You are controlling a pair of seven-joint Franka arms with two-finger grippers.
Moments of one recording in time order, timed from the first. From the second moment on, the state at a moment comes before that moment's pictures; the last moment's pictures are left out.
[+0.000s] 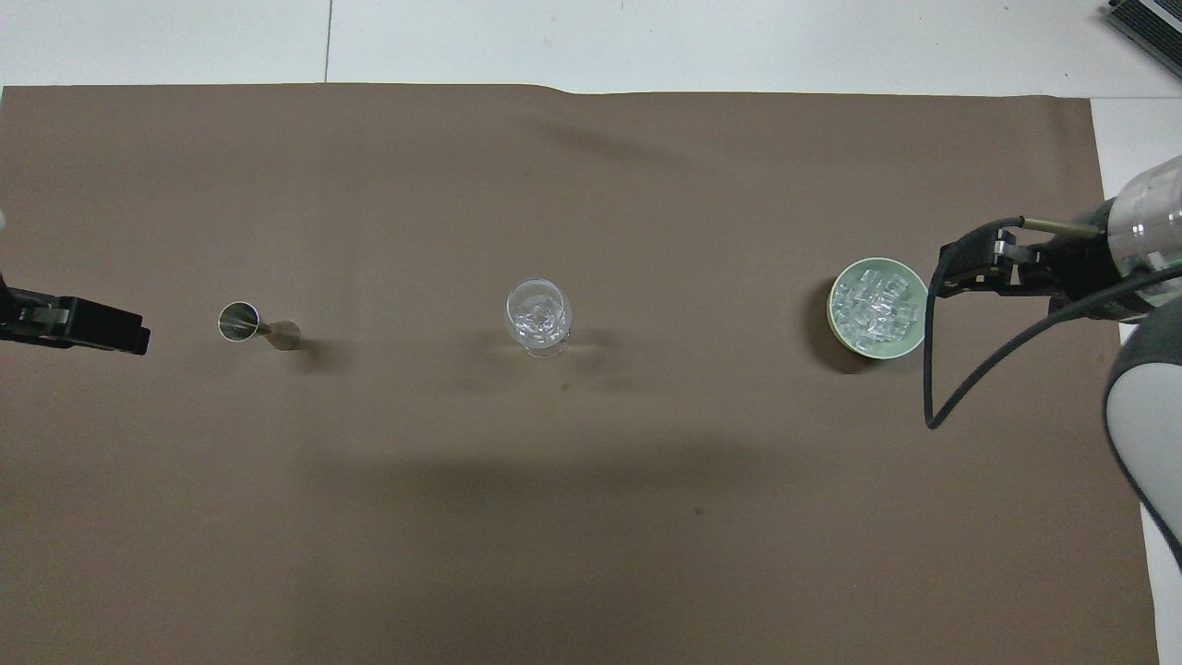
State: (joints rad) left arm 0.06 -0.07 -0.14 -1.60 -0.02 1.50 0.09; right arm 0.02 0.02 0.09 -1.51 -0.02 1.55 0.36
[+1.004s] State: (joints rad) left arm 0.06 -0.07 -0.14 -1.60 -0.02 1.50 0.09; right arm 0.00 -0.01 0.10 -1.47 -0.02 1.41 0.17
